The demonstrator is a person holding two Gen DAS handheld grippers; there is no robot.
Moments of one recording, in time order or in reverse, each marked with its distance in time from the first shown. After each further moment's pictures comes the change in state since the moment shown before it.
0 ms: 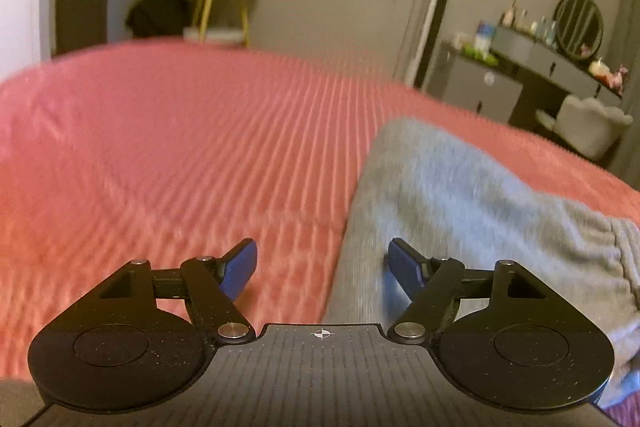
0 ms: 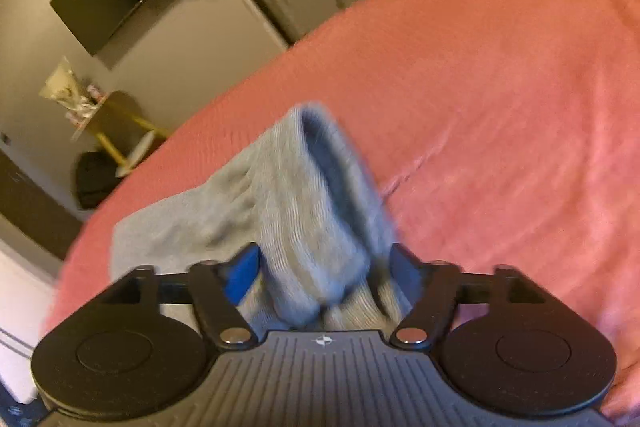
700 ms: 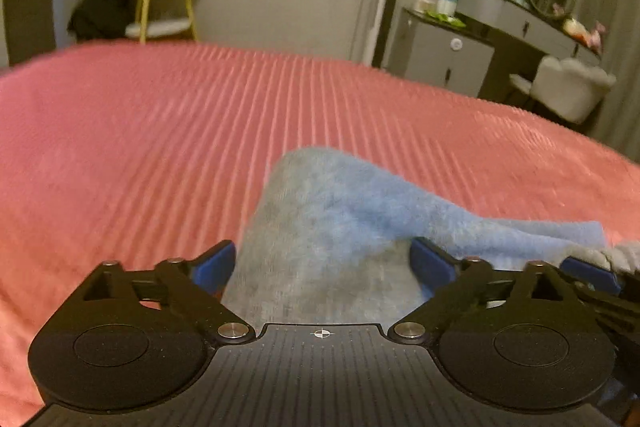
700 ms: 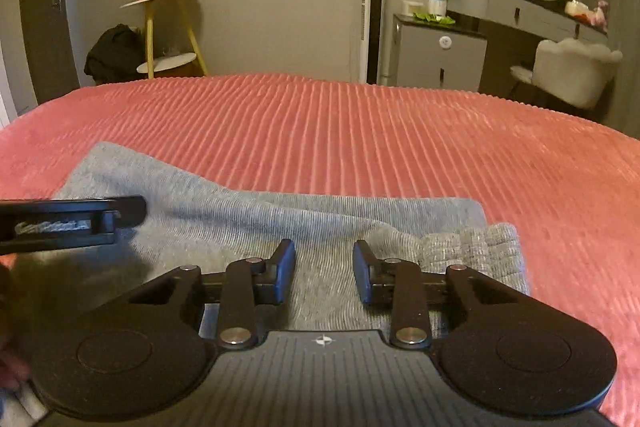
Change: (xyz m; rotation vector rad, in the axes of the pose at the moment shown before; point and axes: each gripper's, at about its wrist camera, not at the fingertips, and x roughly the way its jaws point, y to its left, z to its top) left arm 0.132 -0.038 0.036 0.056 0.130 -0.109; right arm 0.120 0.106 -0.010 -0.612 -0.068 -0.034
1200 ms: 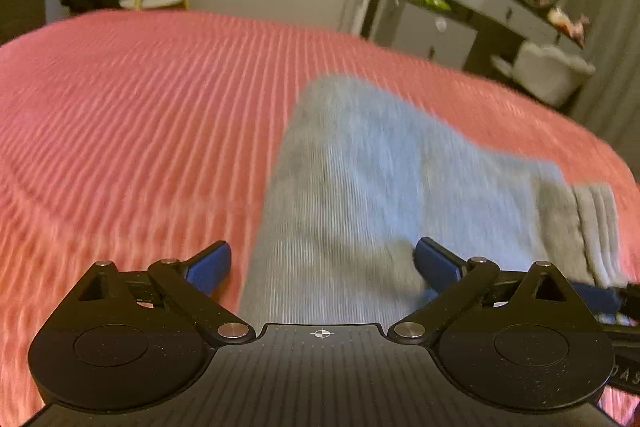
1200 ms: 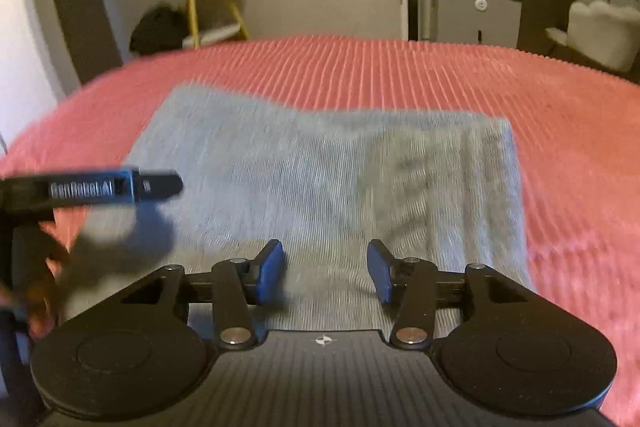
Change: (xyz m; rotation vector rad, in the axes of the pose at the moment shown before) left arm -0.076 0.026 -0.040 0.027 0.101 -0.055; right arm -0.071 0.001 -0.038 -0.006 0.134 0.148
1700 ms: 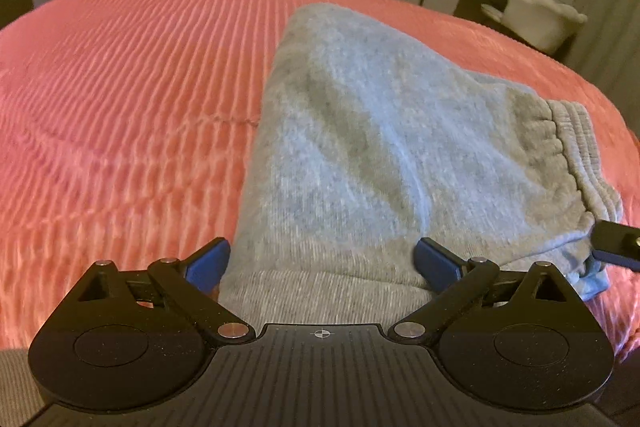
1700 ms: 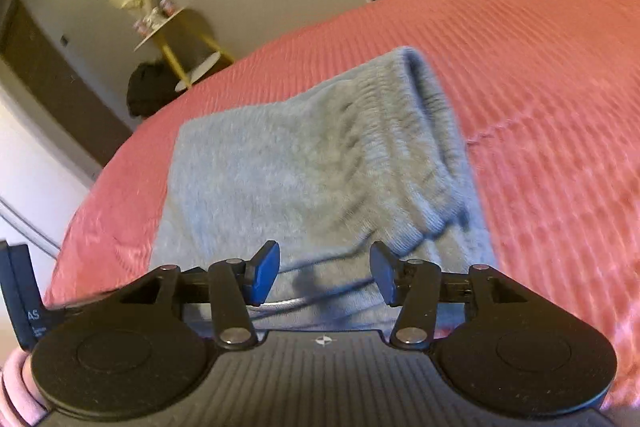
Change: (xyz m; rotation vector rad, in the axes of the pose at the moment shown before) left arm -0.030 0.002 -0.030 0.027 0.134 0.004; right arm -0.070 -0.058 -0.039 0.427 0.030 0.167
